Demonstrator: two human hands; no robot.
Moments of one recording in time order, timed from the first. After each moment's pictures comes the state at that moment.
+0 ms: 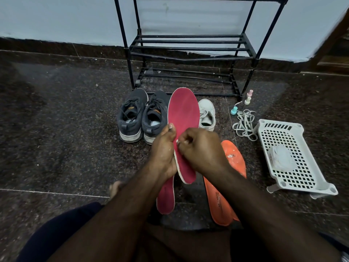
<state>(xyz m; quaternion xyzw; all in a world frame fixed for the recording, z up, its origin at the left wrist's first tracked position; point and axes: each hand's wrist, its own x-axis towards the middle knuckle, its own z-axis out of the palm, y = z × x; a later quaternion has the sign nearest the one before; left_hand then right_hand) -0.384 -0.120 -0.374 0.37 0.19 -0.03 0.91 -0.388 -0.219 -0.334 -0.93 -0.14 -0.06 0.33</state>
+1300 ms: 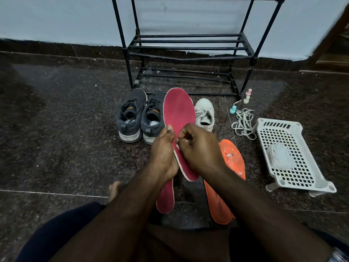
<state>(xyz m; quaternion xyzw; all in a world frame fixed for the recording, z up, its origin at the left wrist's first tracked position) -0.388 -0.123 -0.375 0.37 0.20 -0.02 0.91 -0.390 -0.219 -0.345 -0.89 -0.16 -0.10 0.41</state>
